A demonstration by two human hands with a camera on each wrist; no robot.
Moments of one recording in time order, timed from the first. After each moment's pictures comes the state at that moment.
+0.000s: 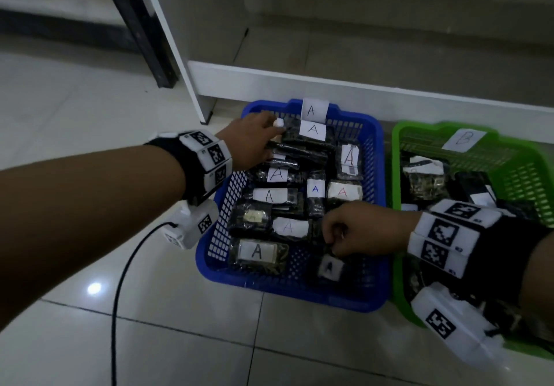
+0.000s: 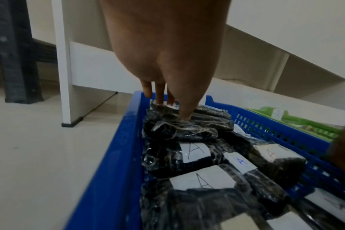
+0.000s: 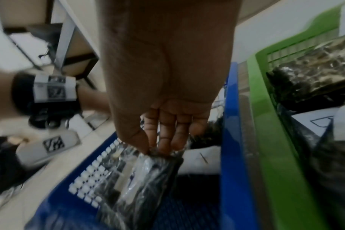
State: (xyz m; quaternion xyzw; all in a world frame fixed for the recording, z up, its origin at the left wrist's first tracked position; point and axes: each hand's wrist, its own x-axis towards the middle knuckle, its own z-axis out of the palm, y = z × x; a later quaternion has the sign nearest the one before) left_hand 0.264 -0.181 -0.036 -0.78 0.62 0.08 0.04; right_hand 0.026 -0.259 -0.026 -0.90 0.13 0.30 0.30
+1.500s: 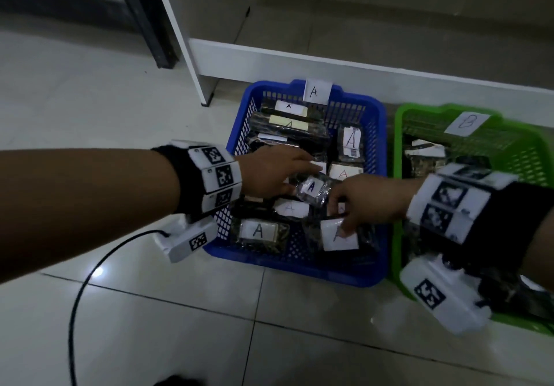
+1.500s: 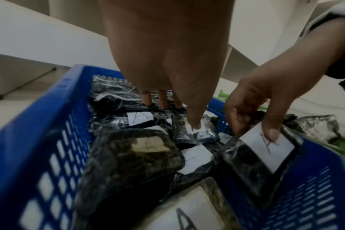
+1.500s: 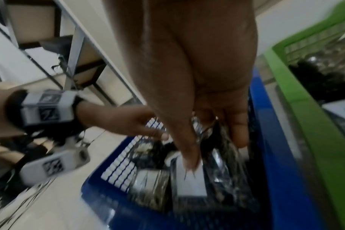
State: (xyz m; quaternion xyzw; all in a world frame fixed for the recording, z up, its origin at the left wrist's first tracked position) left_hand 0.203 -0.156 -0.049 -0.66 0.72 0.20 0.04; right_hand 0.038 -0.257 -0.008 -0.89 0.18 0.37 0.20
